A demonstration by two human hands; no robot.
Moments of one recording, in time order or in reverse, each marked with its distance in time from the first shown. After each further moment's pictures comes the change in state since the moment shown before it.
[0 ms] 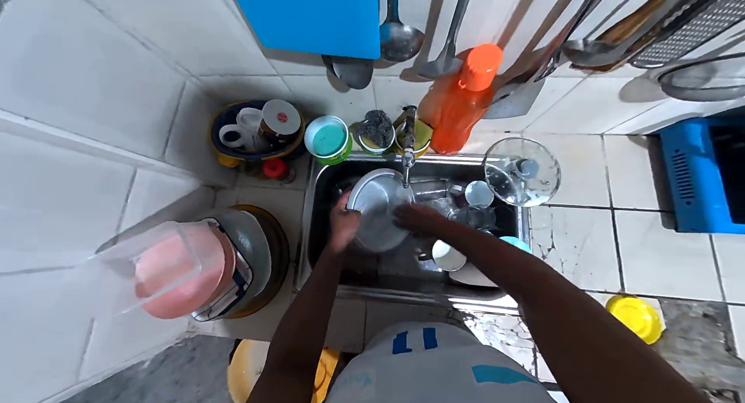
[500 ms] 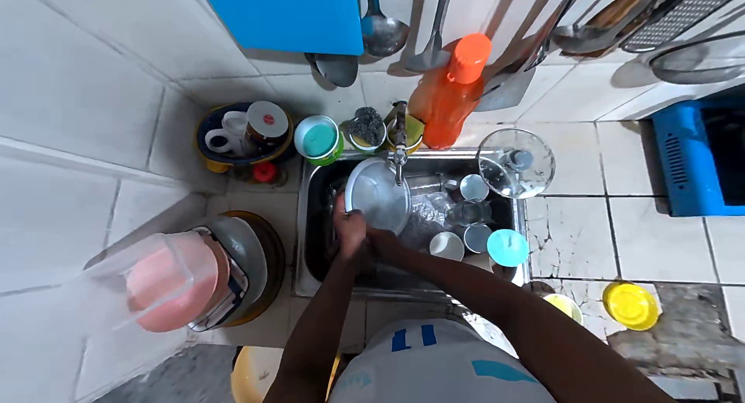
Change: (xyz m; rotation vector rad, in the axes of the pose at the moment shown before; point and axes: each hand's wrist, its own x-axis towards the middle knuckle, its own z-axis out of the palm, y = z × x) left_hand -0.016 0.009 0.035 -0.114 0.233 0.032; right_hand 0.018 -0.119 0.004 0.616 0.297 0.182
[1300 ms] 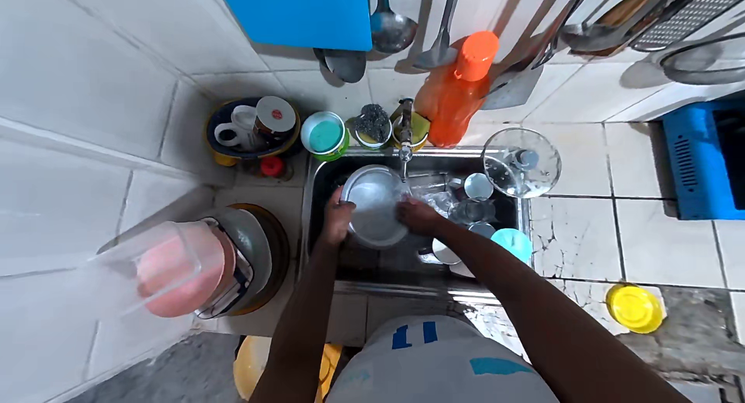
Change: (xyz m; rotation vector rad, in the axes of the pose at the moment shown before) left_hand 0.039 -0.018 -0.037 0.008 -0.254 -0.133; right_hand 0.013 0.106 -0.054 -0.668 -0.284 -0.208
